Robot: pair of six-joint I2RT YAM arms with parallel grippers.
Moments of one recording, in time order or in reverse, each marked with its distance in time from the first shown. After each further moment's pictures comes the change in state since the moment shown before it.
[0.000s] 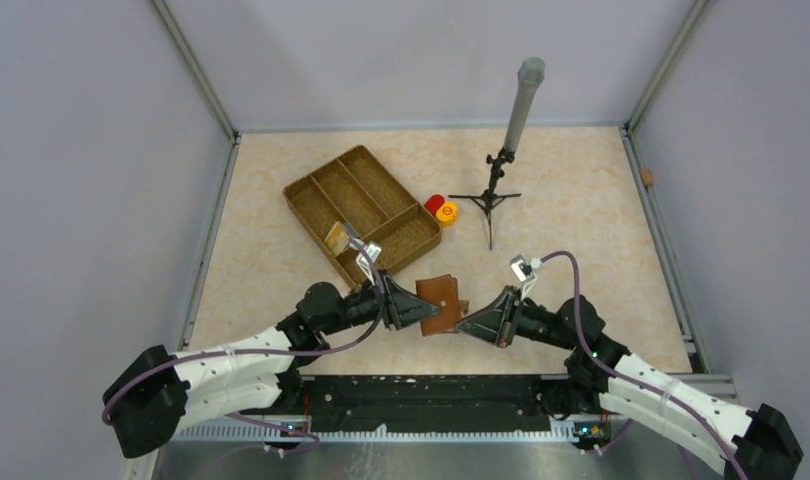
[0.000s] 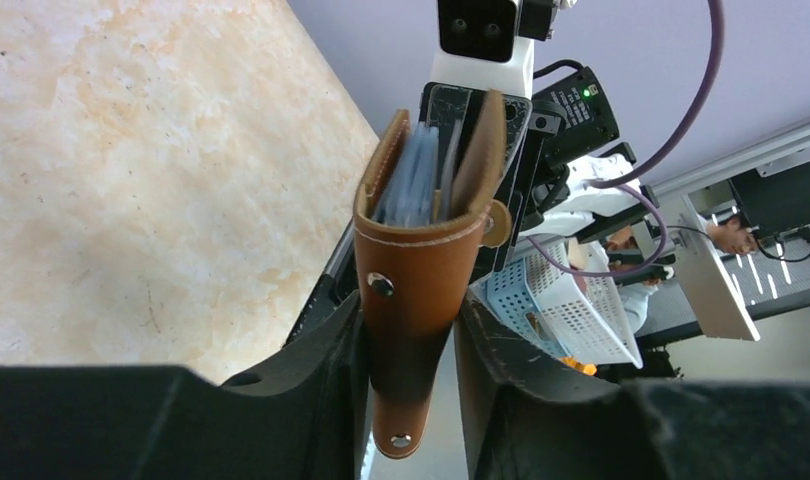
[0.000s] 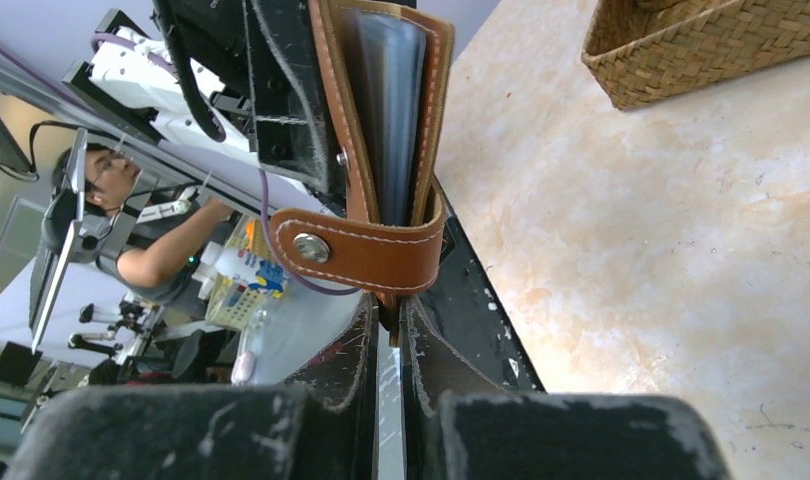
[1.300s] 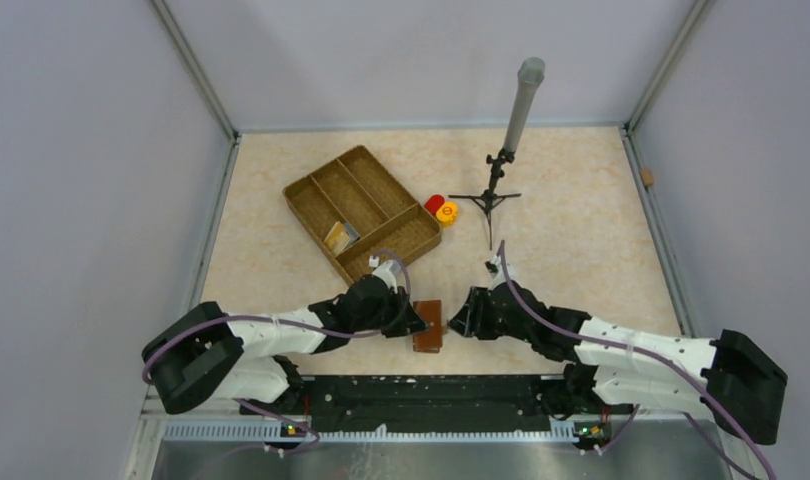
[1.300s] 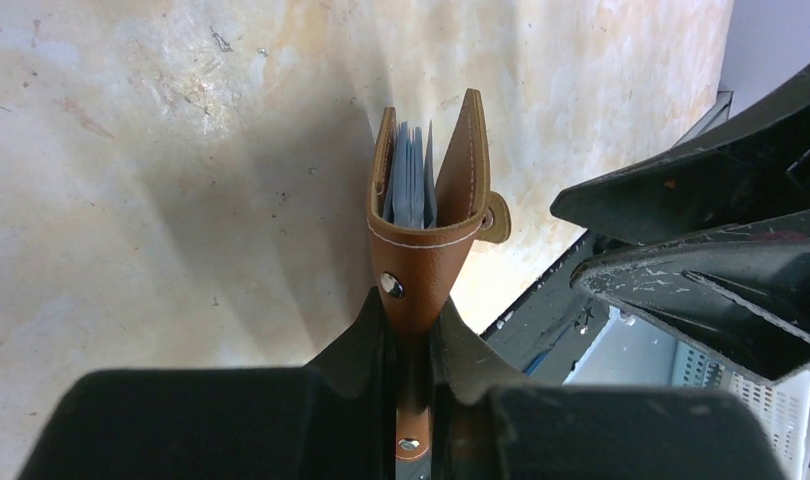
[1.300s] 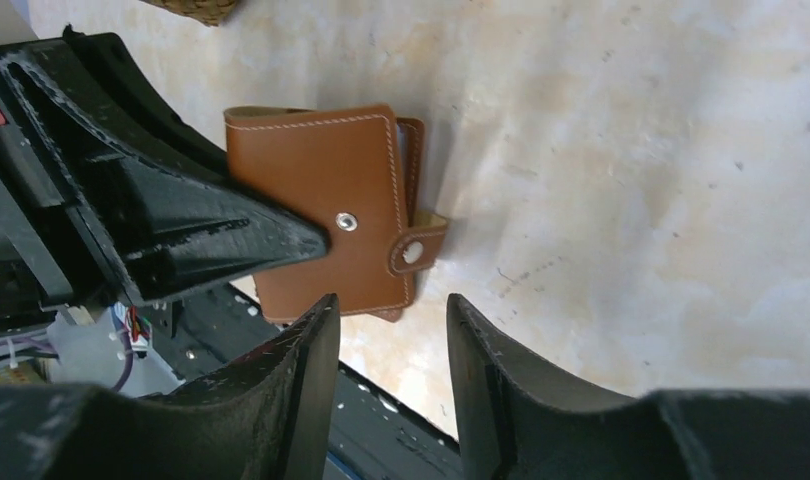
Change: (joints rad) left arm 0.000 0.350 0.101 -0.444 -0.177 0.008; right arm 0.173 0.442 0.254 -0.523 0.521 0.056
